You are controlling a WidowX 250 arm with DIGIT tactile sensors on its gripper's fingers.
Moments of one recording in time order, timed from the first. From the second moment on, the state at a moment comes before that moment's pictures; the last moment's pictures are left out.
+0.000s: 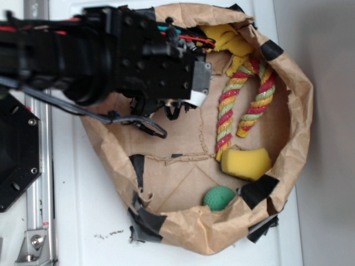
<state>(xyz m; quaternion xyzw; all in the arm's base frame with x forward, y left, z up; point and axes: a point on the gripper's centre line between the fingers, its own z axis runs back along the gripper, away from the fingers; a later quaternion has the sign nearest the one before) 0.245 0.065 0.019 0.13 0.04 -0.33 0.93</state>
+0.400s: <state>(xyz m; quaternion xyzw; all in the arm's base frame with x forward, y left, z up) 0.242 0.070 0.013 0.11 0.04 -0.33 0.94</state>
